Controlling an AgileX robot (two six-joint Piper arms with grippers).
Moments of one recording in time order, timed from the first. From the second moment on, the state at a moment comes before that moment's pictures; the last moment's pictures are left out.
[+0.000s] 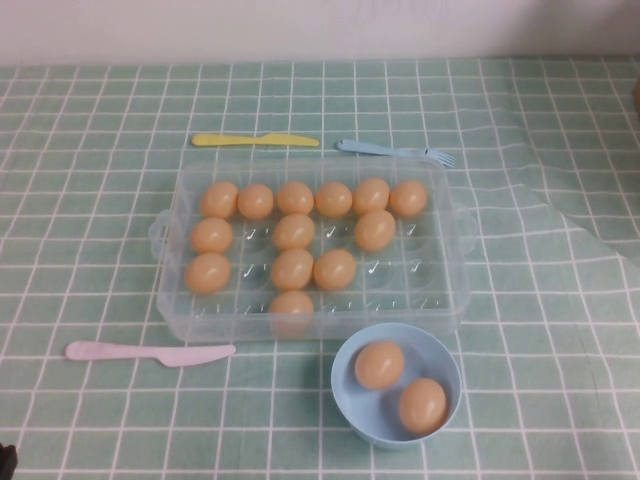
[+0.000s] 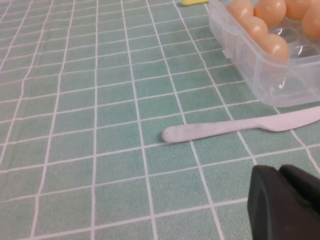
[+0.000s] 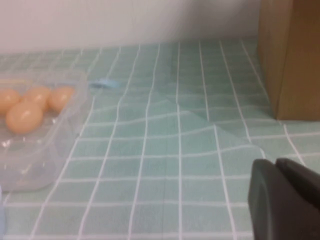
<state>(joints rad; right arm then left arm) 0.09 -0.01 0.03 0.01 0.20 0.13 -0.16 -0.01 0.03 0.00 0.37 0.07</state>
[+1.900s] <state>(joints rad) 0.09 -0.01 0.03 0.14 0.36 -0.10 -0.16 -0.01 0.03 0.00 0.37 0.07</state>
